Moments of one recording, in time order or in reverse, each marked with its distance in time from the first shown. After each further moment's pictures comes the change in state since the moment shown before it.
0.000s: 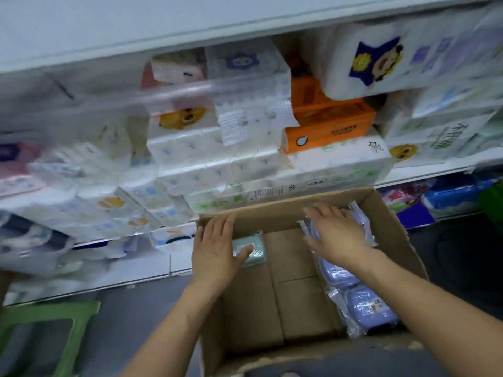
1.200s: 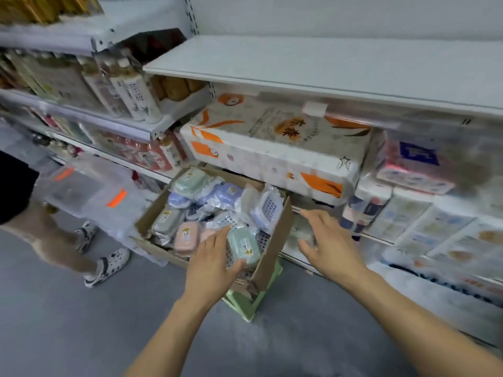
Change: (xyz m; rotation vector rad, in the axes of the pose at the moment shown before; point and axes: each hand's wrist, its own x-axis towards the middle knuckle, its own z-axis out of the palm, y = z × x) left_hand -0.341 -0.620 -0.296 -0.103 0.106 -0.643; right_hand -0.042 -0.778 0.005 0.242 0.081 -0.651
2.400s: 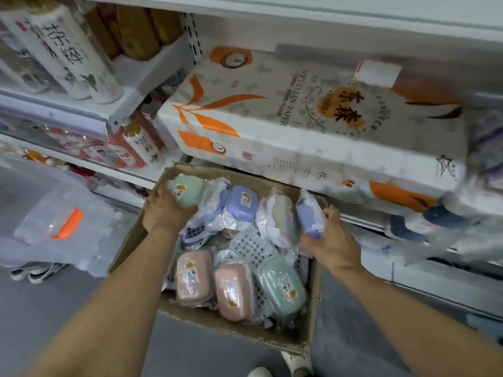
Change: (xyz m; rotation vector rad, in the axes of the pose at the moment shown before) left_hand 0.320 -0.231 0.031 -0.110 -0.054 -0.423; right_hand 0.192 -0.031 0.156 0.163 -0.056 0.679
